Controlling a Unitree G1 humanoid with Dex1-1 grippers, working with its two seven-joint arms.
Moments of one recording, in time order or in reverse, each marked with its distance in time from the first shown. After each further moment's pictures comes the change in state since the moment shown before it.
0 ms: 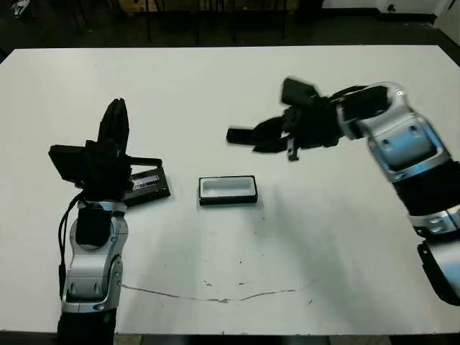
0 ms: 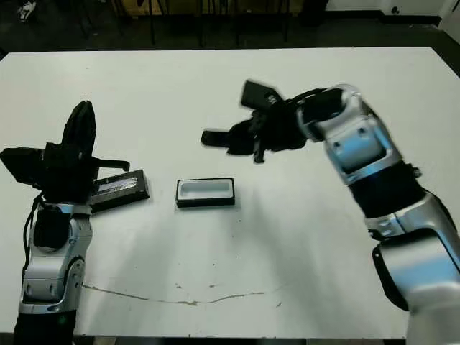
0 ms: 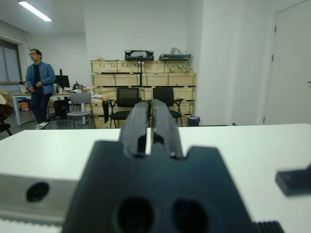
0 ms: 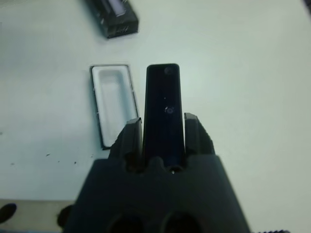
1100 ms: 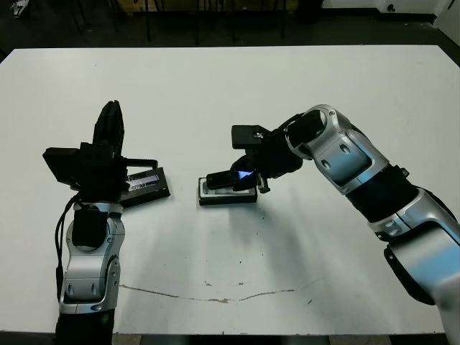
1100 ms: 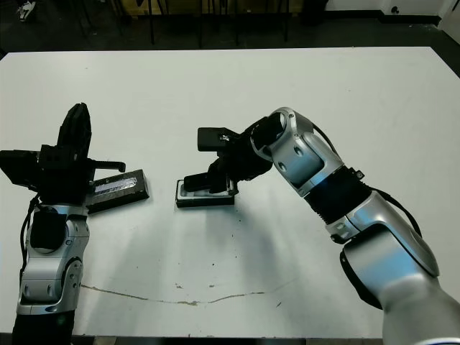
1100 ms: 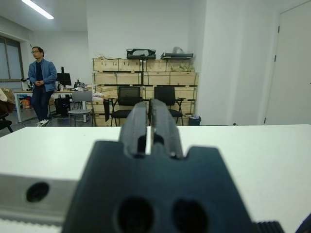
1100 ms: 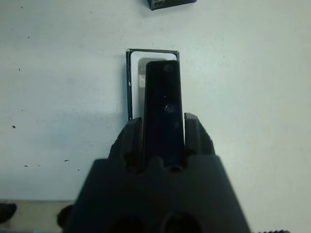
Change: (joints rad) left arm 0.008 -0.005 0.000 0.004 -0.010 -0.006 -0.001; right arm -0.001 0.125 0.110 0.094 -0.109 0.004 0.073
